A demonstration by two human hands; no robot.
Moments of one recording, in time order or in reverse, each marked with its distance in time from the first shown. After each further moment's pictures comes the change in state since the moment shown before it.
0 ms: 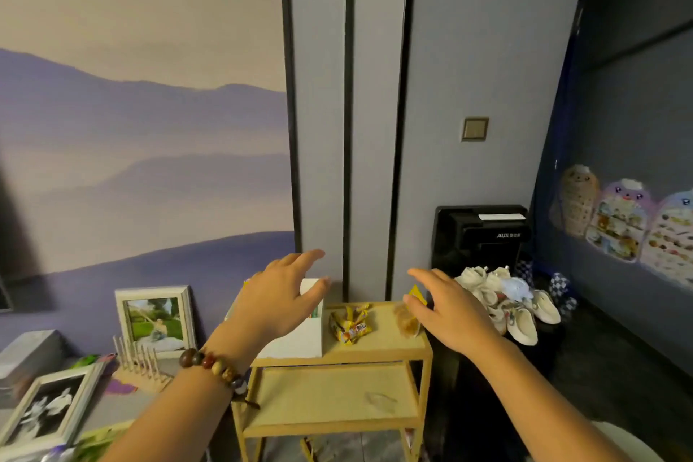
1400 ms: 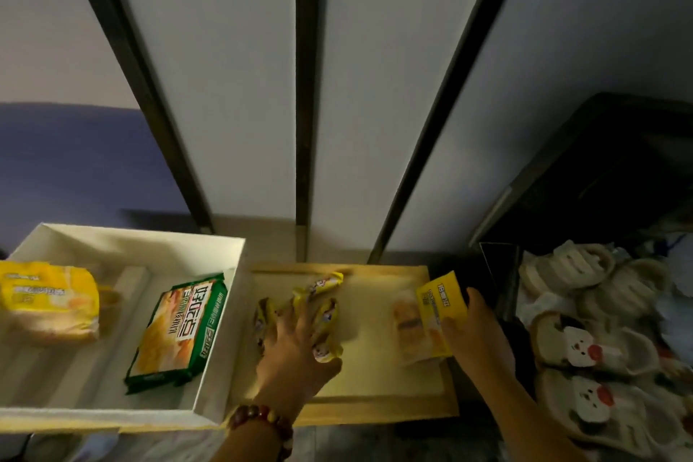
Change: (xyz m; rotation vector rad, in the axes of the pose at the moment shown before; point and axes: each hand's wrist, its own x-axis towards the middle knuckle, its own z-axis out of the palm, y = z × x) left_hand 0.296 -0.199 0.517 -0.199 -0.546 -0.631; right_hand 0.303 0.352 0.341 -0.013 -0.286 0.793
